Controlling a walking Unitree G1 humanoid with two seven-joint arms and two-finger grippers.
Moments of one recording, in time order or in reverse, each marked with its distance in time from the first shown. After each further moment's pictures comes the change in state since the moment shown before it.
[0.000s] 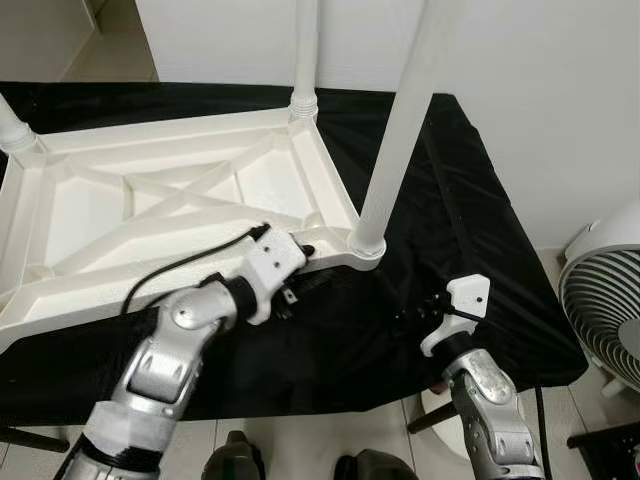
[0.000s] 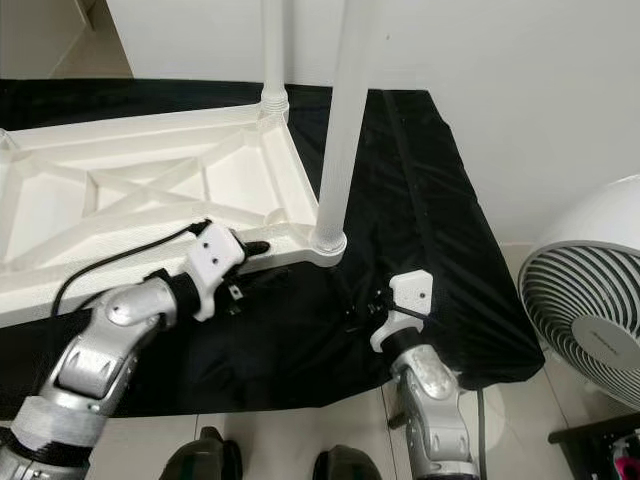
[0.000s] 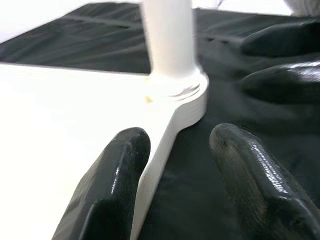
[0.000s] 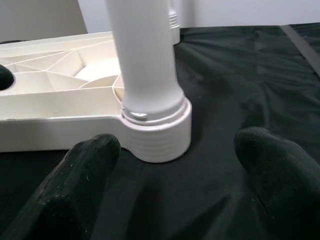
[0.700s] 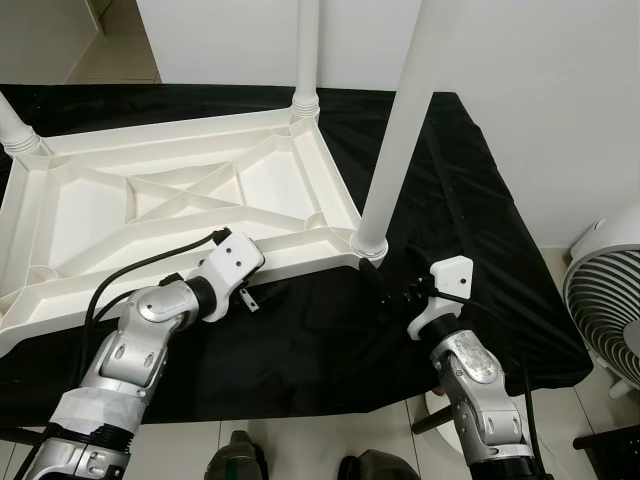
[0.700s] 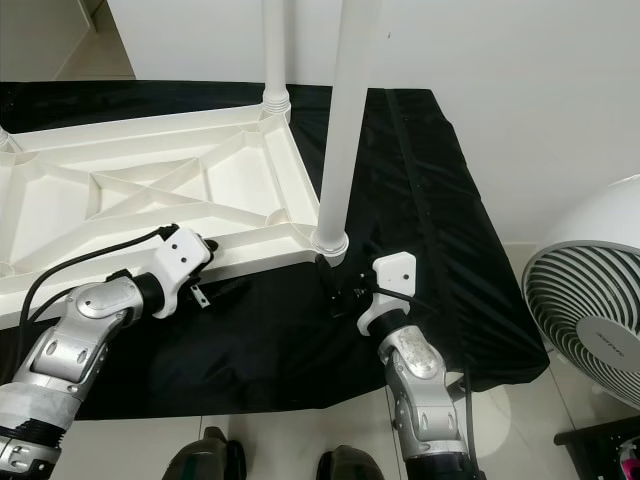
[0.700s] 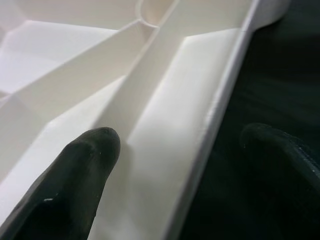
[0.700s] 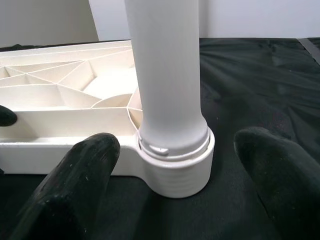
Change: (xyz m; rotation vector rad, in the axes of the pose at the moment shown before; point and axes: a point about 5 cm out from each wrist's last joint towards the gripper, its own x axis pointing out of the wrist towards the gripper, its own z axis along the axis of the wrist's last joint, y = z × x) left arm -0.022 0.032 -0.041 0.016 0.194 0.085; right arm 0.021 0.007 0.010 -0.021 -0.018 0.032
